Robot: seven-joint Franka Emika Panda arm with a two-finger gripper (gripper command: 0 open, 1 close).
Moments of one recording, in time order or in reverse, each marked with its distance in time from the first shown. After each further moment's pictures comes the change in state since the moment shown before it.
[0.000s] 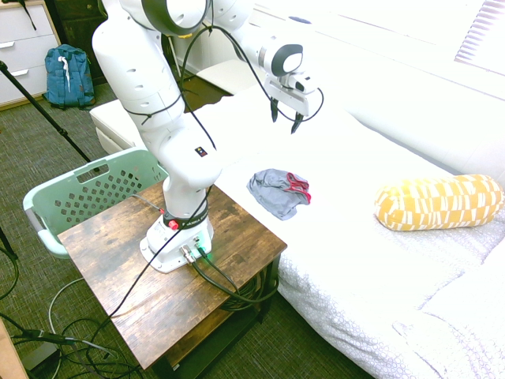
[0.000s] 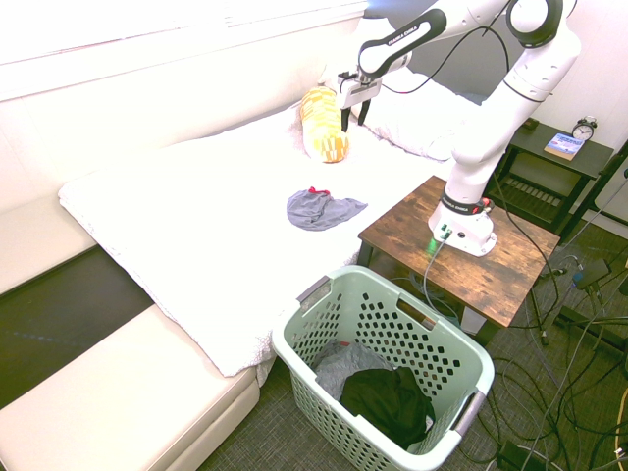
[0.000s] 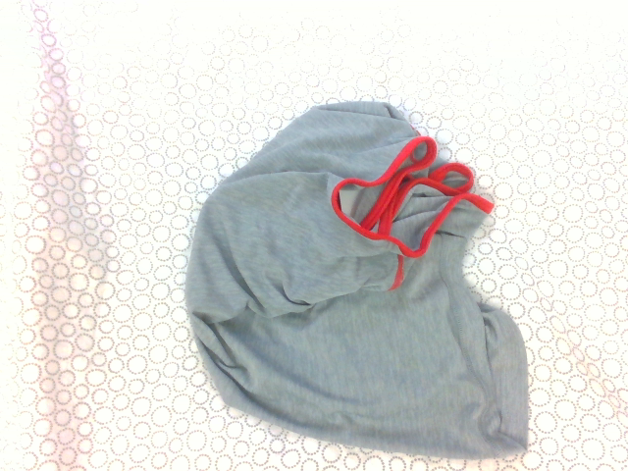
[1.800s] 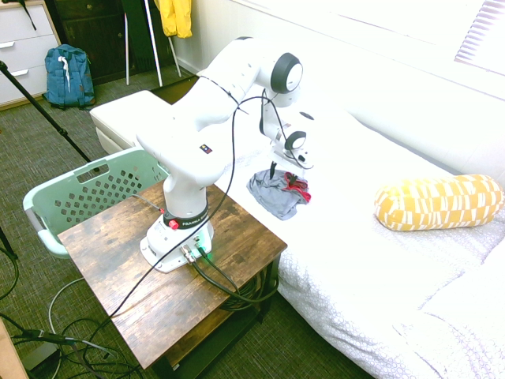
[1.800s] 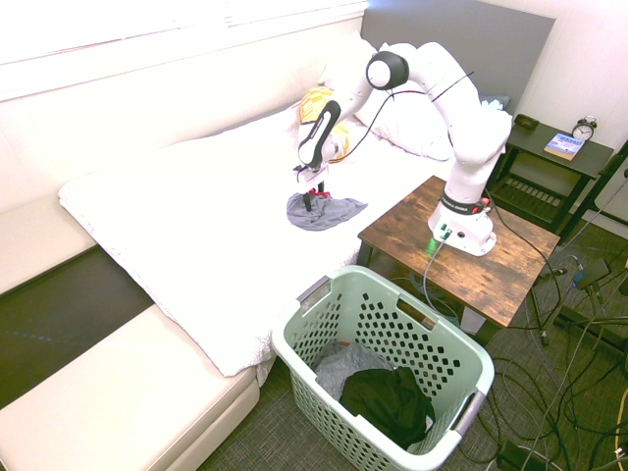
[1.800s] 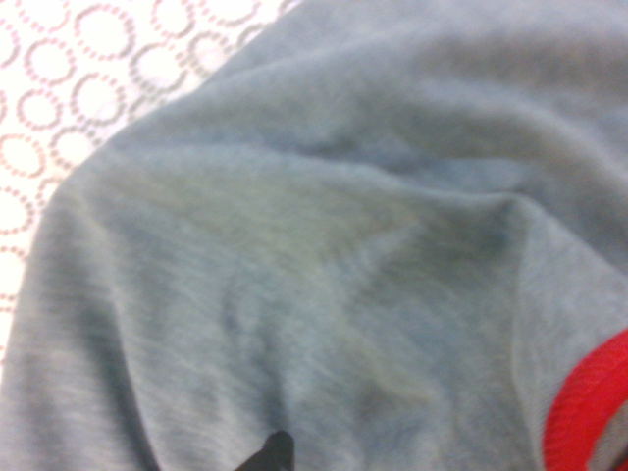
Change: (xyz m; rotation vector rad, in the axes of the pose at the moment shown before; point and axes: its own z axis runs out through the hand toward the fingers) arm 0.058 -0.118 0.388 -0.130 -0.233 -0.189
